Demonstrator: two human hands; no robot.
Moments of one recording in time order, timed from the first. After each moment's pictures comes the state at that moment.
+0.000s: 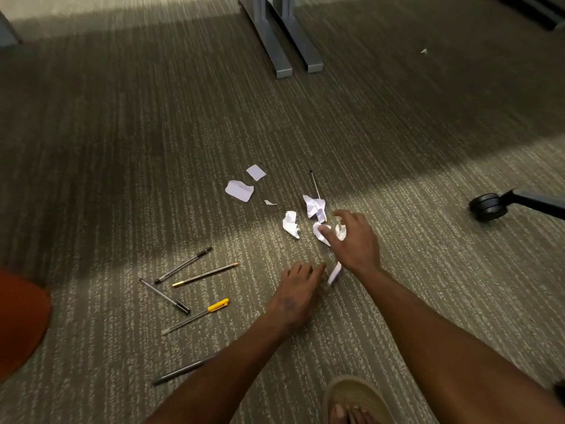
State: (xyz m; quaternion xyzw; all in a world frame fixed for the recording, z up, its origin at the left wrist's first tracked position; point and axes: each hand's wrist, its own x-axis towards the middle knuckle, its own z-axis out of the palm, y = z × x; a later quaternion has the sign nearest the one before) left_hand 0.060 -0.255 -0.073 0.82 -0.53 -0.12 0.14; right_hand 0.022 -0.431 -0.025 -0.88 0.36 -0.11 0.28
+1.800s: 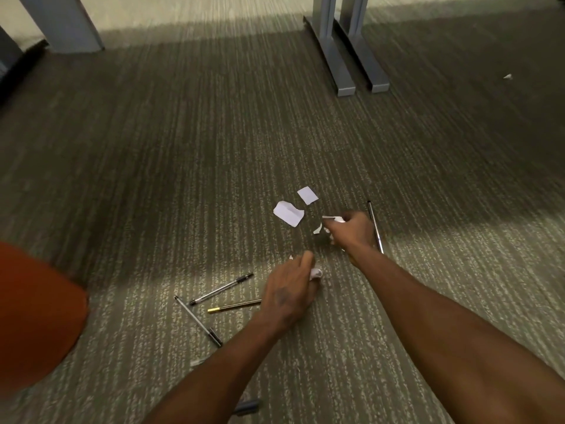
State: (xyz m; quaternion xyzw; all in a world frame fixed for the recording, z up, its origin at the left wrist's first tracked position) left_hand 0.179 -0.232 -0.063 0.90 -0.38 -0.03 0.23; right_hand 0.196 -0.413 -0.039 -0.77 0.44 -0.08 0.46
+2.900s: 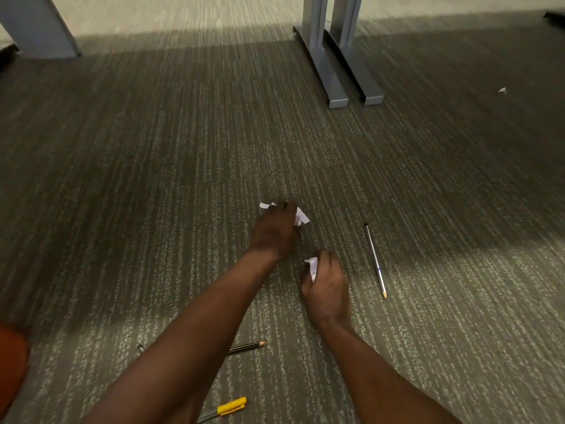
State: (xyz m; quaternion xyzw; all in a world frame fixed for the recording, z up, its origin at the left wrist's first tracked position) left_hand 0.341 -0.322 -0.066 0.91 -0.35 -0.06 0.20; right_hand 0.188 -0.372 -0.111 -0.89 0.29 -0.22 0.28
